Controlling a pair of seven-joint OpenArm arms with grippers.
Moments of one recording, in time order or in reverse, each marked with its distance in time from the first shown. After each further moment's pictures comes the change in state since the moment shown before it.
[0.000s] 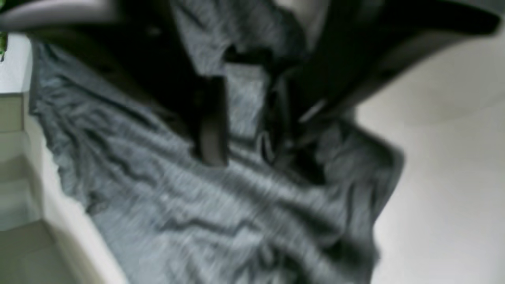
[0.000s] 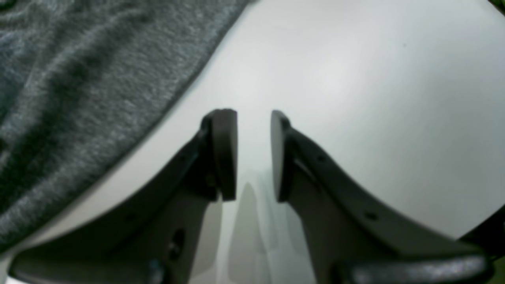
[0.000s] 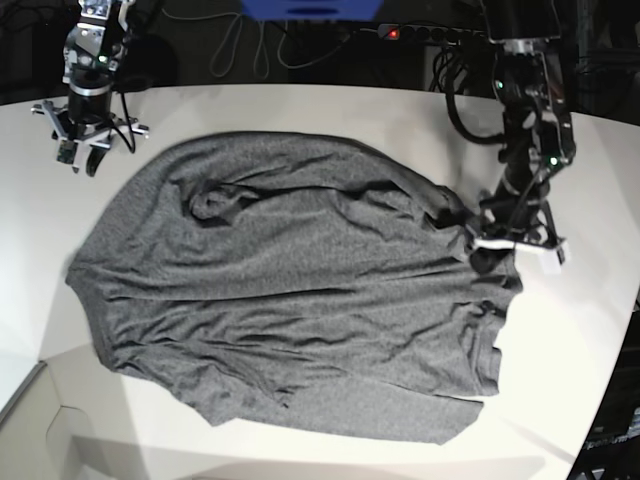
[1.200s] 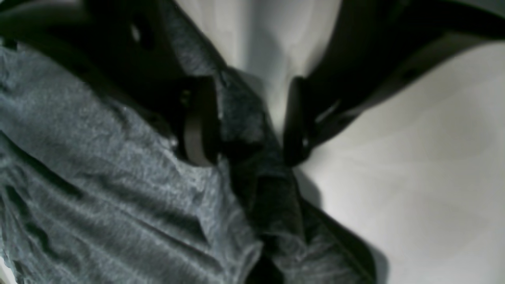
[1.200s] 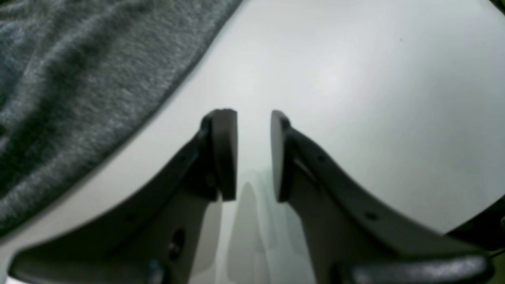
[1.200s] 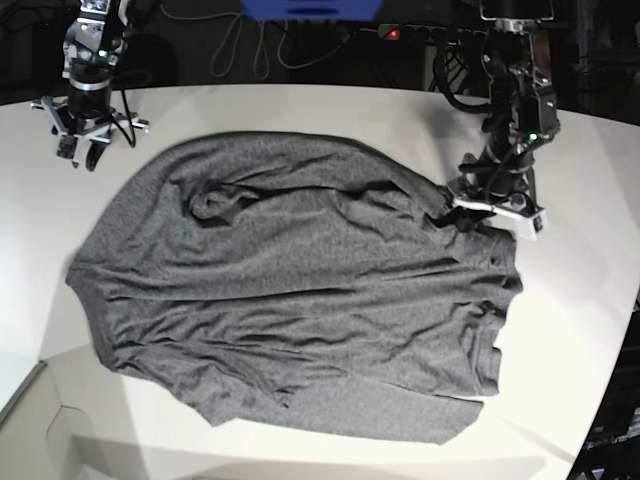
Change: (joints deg) left arm 5.4 0.0 3.1 -2.6 5.6 -0.2 0.0; right arm -1.3 0.0 0.0 0.8 0.0 0.0 0.0
